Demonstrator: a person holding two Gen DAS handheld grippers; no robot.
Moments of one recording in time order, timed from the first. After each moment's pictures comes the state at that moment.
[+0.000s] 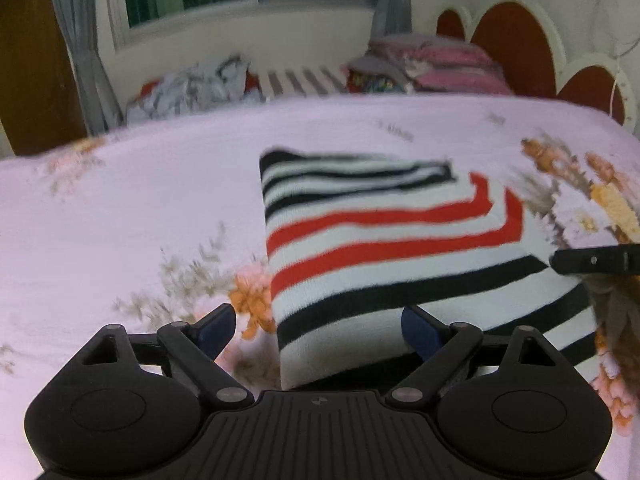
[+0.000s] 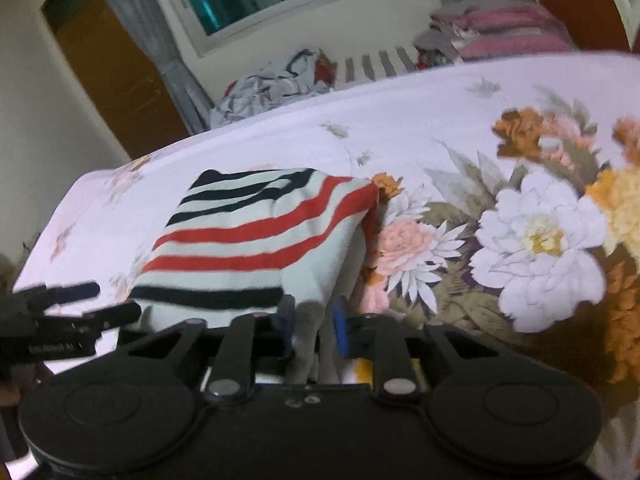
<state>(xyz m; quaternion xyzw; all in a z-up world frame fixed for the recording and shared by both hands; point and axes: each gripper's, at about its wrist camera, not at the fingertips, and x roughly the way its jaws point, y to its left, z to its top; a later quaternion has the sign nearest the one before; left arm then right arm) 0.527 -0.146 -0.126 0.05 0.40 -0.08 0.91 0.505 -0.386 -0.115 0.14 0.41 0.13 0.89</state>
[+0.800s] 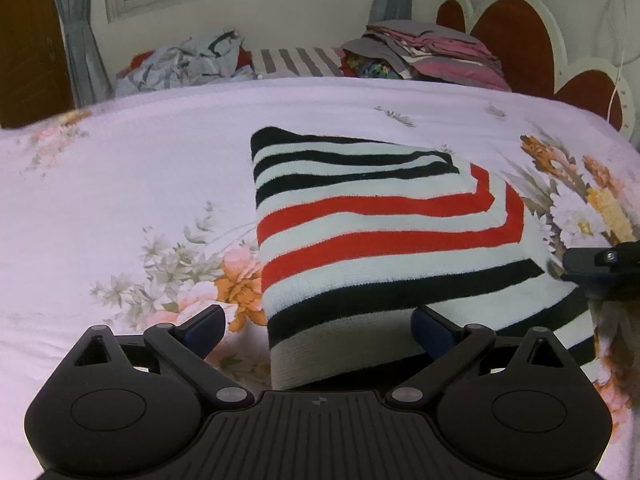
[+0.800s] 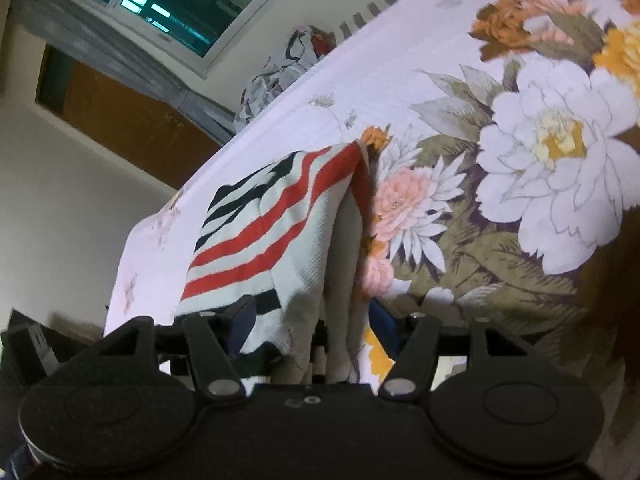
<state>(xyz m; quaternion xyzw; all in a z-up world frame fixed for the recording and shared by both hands) 0.541 -0.136 -0.132 0.01 0.43 -0.10 0.90 0.514 -0.447 -0.153 0.34 0.43 0.17 0.82</state>
